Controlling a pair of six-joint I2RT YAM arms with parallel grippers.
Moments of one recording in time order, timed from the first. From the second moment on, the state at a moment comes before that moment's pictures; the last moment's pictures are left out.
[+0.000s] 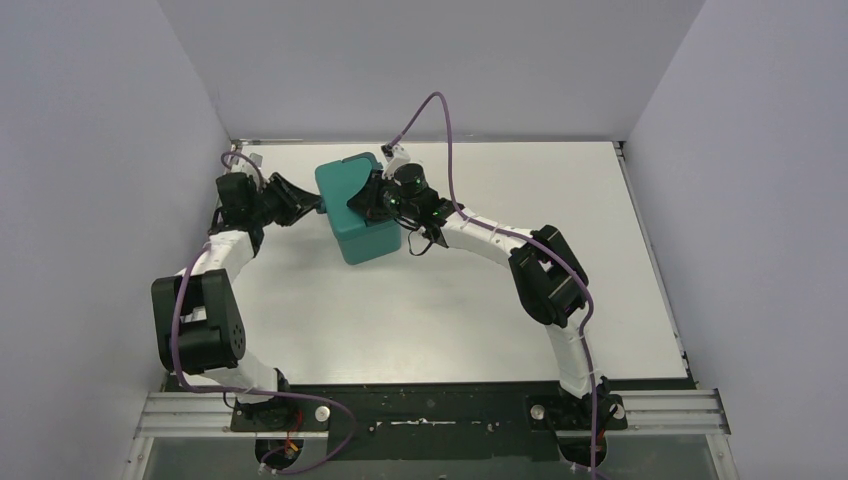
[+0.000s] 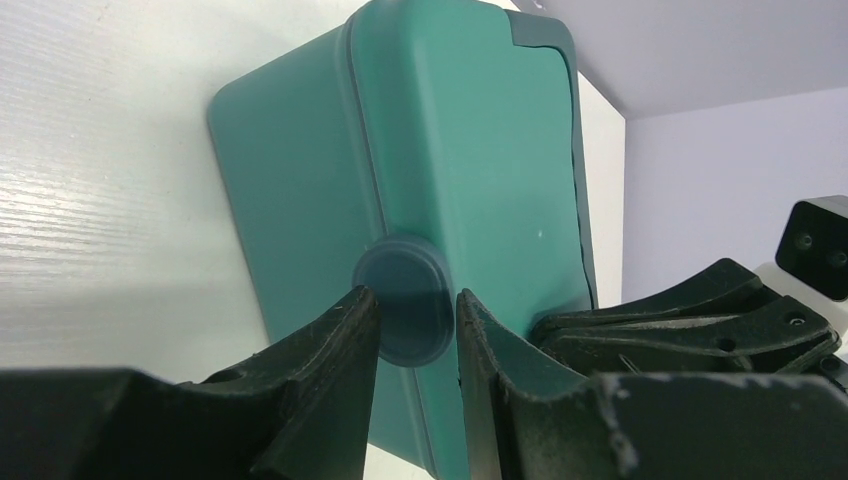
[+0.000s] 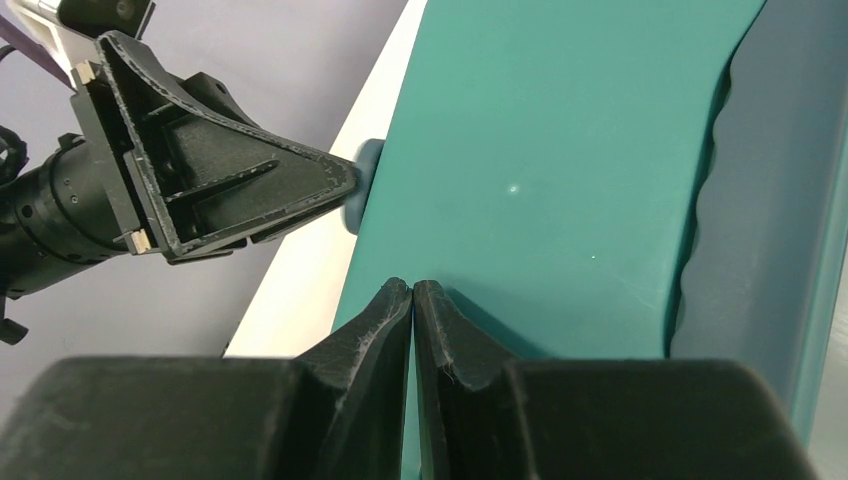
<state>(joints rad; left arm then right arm) 0.15 1.58 0.96 0.14 0.59 -0.75 0.76 2.14 1.63 0.21 -0.22 0.68</state>
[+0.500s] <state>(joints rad) 0.15 1.60 0.95 0.18 0.59 -0.75 0.76 2.14 1.63 0.22 -0.22 0.68</state>
